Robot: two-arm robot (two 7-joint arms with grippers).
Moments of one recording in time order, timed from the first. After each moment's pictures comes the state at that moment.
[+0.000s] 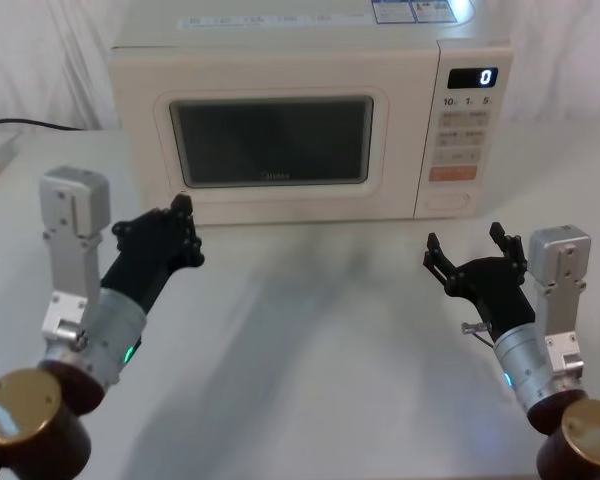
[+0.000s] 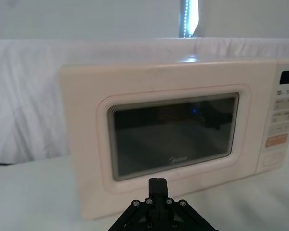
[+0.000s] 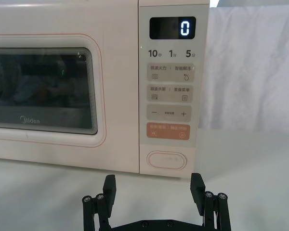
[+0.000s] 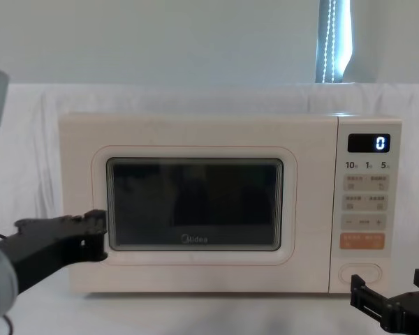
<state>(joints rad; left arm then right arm) -0.09 0.19 0.16 -1.63 -0.19 0.06 -0.17 0.12 0.02 -0.12 -1.30 0.04 -0.26 0.09</state>
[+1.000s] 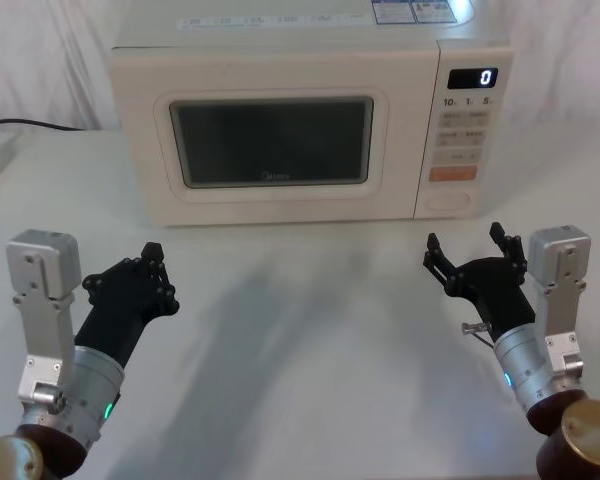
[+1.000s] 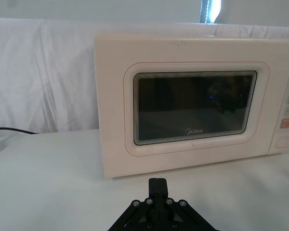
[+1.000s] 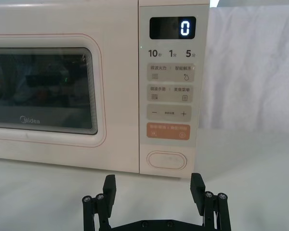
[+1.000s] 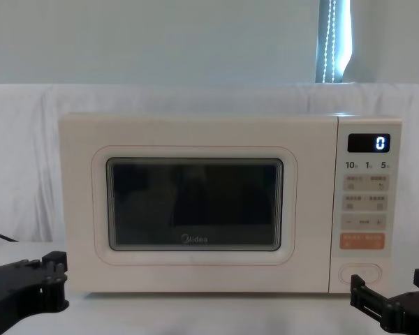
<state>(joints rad) 0.06 0.17 0.10 -1.70 -0.18 0.01 -0.13 0.12 0.02 -0.12 -1.30 0.04 -0.26 0.09</state>
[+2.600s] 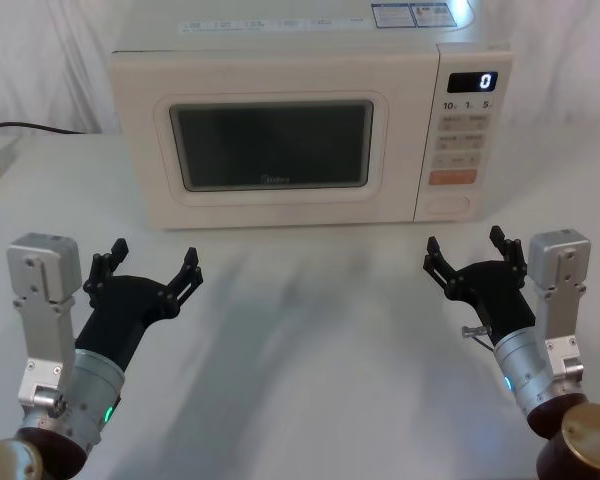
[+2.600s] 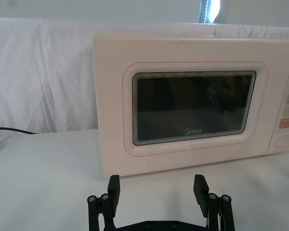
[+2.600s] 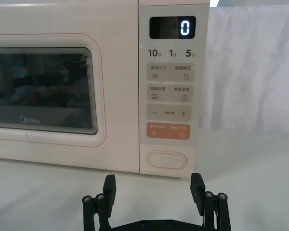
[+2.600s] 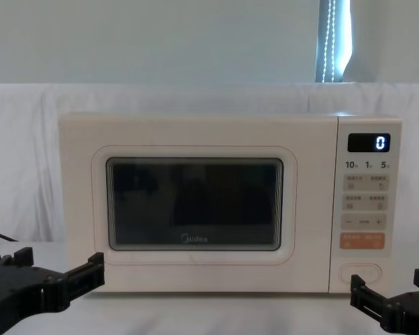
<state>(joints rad) 0.06 0.17 0.10 -1.70 -0.18 0.01 -0.13 0.12 0.02 -0.12 -1.30 0.04 -0.26 0.09</state>
